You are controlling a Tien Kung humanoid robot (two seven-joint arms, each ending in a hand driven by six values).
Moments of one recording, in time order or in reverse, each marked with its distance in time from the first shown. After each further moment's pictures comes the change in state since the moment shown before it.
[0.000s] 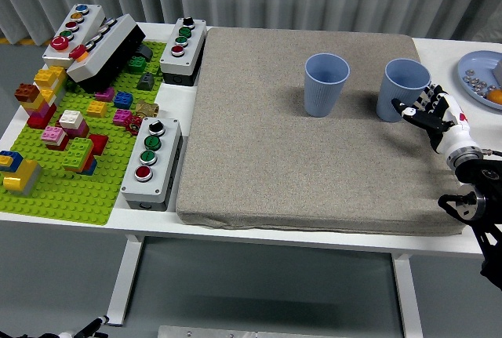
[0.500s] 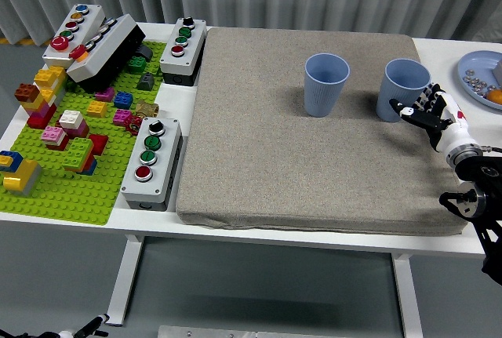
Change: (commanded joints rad) left arm -0.004 0.001 0.003 0.000 -0.002 0.001 -0.001; right arm 0.011 0.003 0.004 -0.018 -0.031 0.011 -0.018
